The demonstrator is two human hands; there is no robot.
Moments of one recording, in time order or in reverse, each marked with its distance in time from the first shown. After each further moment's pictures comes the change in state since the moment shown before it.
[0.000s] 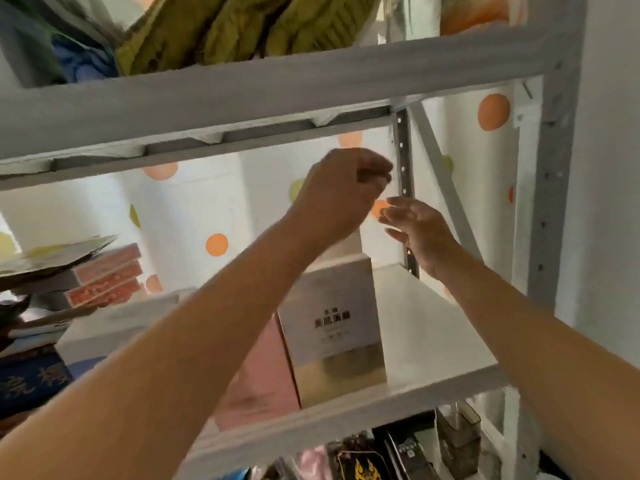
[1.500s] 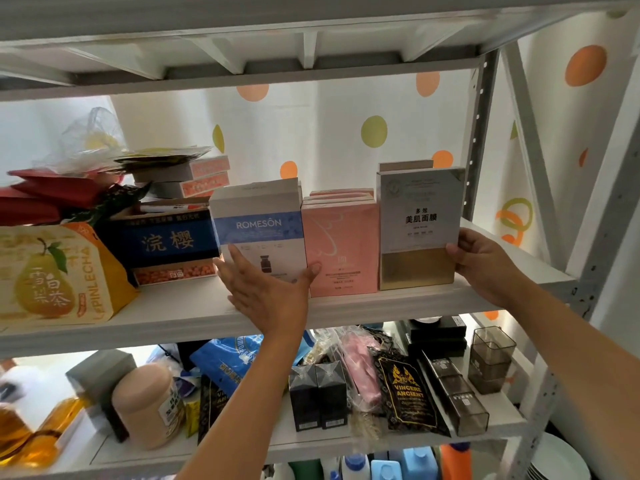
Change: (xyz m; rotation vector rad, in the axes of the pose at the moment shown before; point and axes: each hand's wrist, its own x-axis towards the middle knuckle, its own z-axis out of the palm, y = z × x) left_hand -0.260 -0.204 -0.016 0.216 0.712 -0.688; right_hand -0.143 0.096 0.014 0.118 -0.277 0.111
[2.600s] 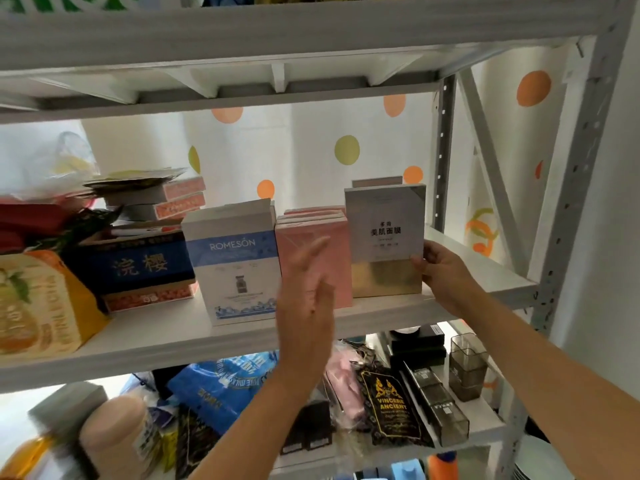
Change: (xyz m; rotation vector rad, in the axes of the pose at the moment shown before) left_hand -0.065 0.078 -0.035 -0.600 -0.315 0.463; right_hand -0.003 -0.002 0.023 -0.106 0.196 0.034
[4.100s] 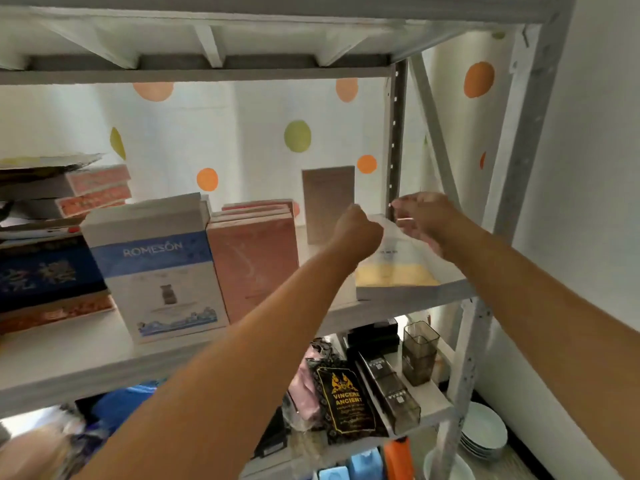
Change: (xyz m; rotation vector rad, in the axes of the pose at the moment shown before) left_hand 0.107 -0.012 0.159 0.154 -0.579 -0.522; right_hand 0.020 -0.098 -0.024 -0.311 0.225 0.146
